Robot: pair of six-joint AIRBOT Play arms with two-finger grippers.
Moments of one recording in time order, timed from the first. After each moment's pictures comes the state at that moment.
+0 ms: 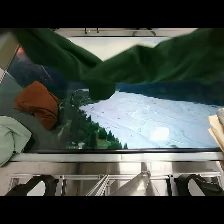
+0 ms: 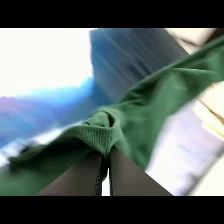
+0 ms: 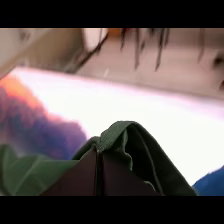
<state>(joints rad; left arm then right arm) 0.19 -1.04 1.83 0.67 -1.49 -1.23 -0.27 -0.77 1.46 -0.70 1.05 1.02</state>
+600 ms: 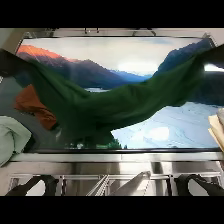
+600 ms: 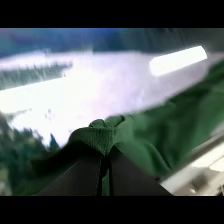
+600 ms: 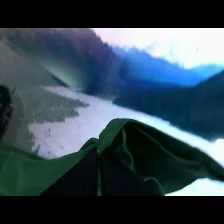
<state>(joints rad) 0.25 -1.12 1.42 0.79 -1.51 -1.19 -0.27 -1.08 1.30 -0.75 1.27 1.16</state>
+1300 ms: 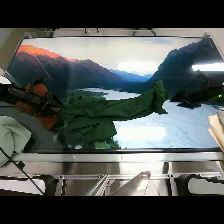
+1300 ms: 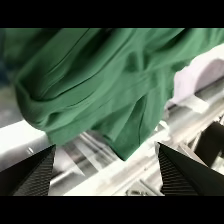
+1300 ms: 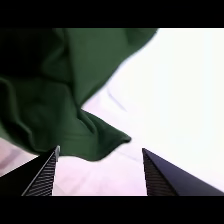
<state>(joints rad) 0.31 -1.63 1.23 0.88 -1.59 -1.19 -0.34 -1.50 1.12 -0.93 1.25 1.12</state>
